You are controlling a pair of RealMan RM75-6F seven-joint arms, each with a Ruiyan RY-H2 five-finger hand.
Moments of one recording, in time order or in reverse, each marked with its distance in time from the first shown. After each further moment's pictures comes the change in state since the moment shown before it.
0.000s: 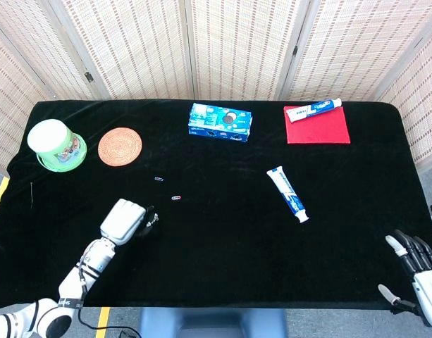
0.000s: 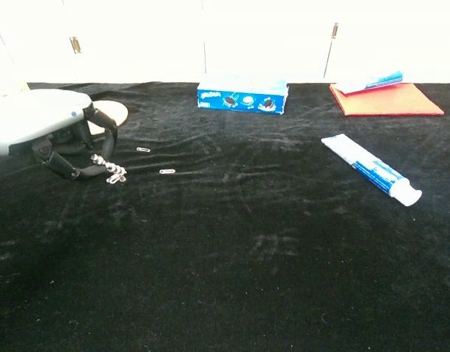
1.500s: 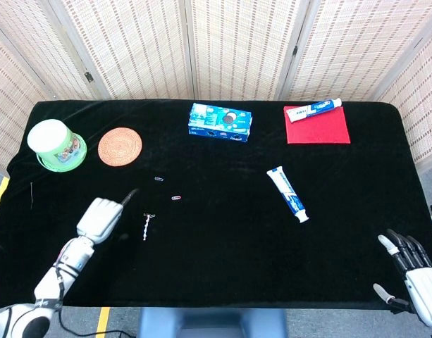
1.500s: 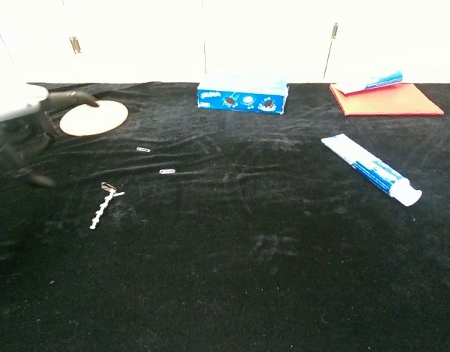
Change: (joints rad) left arm 0.009 0.206 0.065 -0.176 -0.171 -0.020 0.070; right arm 0.014 -0.001 -0.004 -0.015 -0.016 -0.039 -0.035
